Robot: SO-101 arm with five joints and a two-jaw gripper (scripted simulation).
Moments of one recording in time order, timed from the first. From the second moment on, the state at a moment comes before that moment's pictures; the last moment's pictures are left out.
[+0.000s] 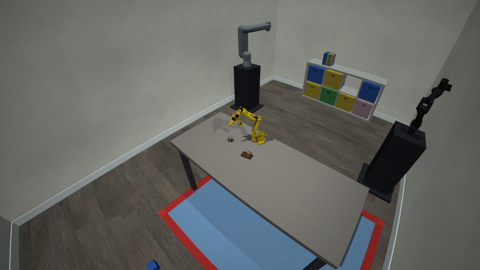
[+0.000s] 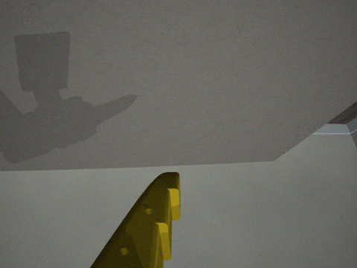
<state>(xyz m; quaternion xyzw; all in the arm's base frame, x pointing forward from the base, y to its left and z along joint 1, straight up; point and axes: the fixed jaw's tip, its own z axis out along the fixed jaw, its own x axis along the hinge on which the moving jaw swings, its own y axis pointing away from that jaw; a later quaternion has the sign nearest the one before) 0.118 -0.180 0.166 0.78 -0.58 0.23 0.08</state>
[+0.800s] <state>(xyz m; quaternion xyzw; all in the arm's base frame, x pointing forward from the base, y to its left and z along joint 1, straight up) 0.119 -0.174 0.151 0.51 -0.83 0.24 -0.02</state>
